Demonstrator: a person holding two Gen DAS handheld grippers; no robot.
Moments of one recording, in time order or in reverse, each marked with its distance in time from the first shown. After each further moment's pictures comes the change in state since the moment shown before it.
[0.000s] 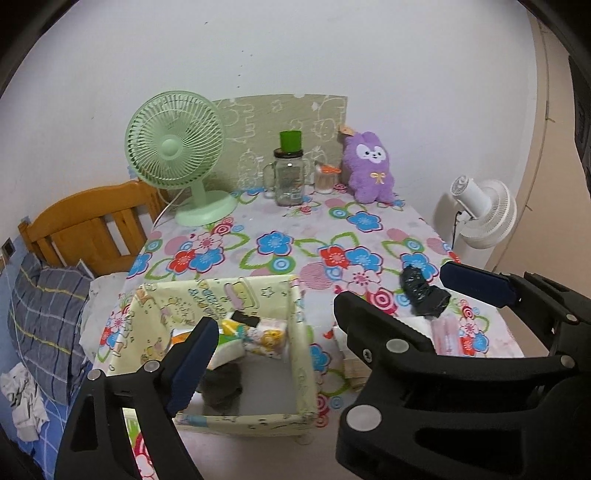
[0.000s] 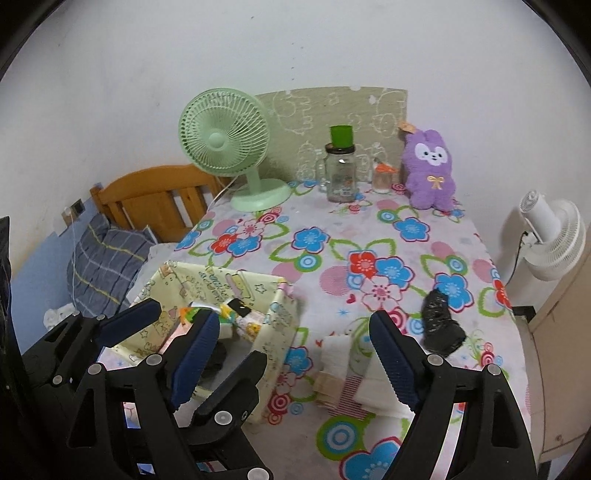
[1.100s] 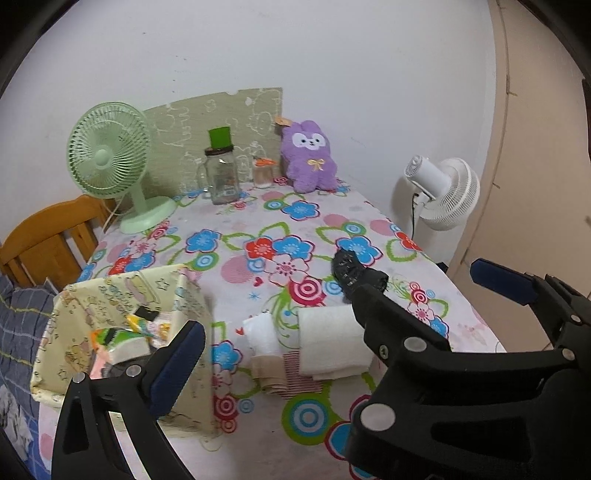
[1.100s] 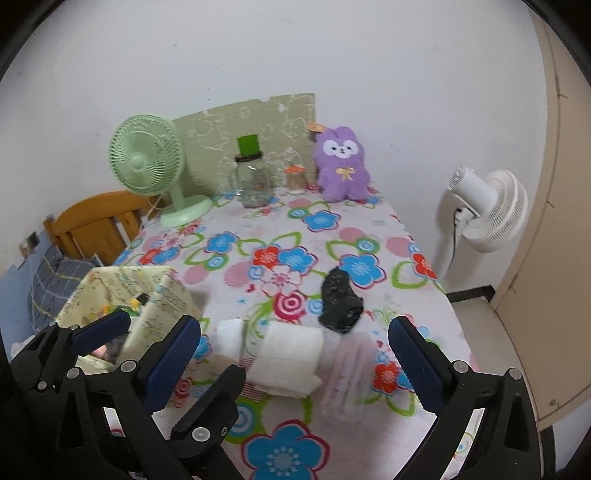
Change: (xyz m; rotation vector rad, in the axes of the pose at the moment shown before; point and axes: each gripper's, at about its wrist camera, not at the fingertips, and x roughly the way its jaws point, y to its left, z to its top) left arm 0.027 -0.087 -0.025 0.092 -0.011 -0.104; right arm -0.025 -0.091 -0.054 0.116 -0.086 -0.192
